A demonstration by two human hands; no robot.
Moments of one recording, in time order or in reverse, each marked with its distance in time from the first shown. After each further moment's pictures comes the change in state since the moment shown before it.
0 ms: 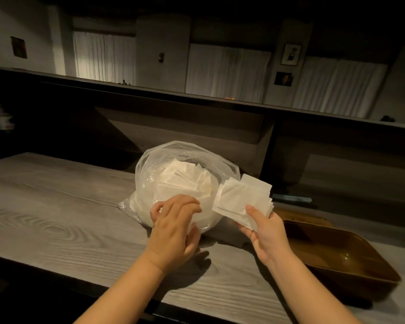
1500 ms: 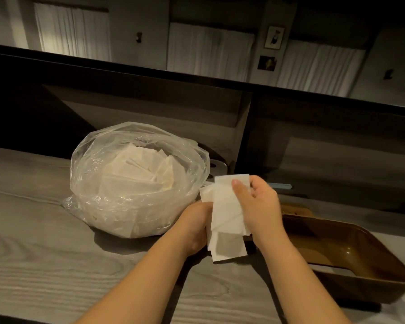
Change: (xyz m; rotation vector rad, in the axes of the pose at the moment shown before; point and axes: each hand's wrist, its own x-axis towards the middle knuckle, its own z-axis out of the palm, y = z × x) left_hand 0.059 0.061 0.110 -1.468 -0.481 -1.209; right_hand 0.038 -0.026 -0.032 -0.674 0.018 -0.453
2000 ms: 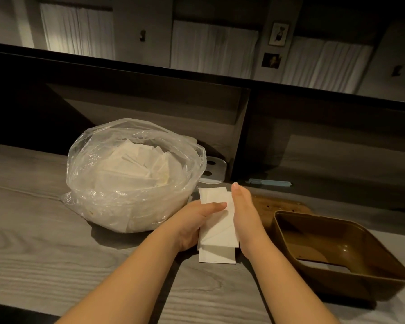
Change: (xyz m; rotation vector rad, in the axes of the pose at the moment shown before) left_hand -0.004 -0.001 -0.004 0.168 -0.012 -0.075; right_hand -0.006 0.028 0.015 0.231 -0.151 0.374
